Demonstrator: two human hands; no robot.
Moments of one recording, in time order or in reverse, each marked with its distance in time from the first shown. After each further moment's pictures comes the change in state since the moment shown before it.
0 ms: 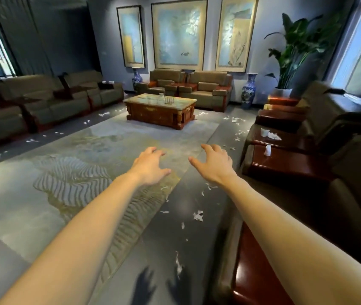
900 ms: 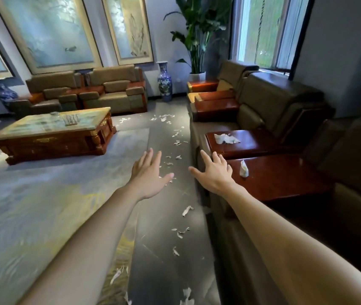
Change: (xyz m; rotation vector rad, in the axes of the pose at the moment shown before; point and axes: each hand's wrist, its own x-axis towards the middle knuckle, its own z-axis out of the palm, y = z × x) left_hand 0.744 0.037 0.157 0.144 -0.169 0.481; right_hand 0.611 0.278 0.118 -0.034 0.103 0.572
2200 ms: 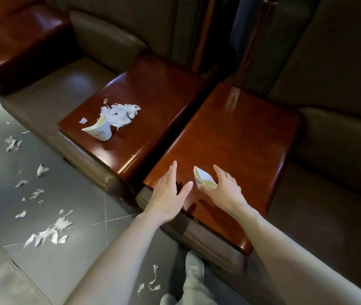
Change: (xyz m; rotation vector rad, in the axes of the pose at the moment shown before) left_hand 0.578 0.156 0.417 -0.385 -0.862 0.577; right_hand 0.419 0.366 0.171 0.327 0.083 1.098
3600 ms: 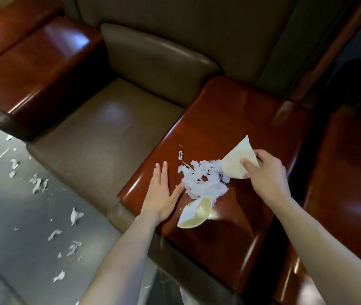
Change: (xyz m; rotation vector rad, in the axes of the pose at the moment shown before) left_hand 0.270 -0.244 -0.271 0.160 0.058 -0.058; right_hand 0.247 -0.292 0.072 0.378 0.427 -0.011
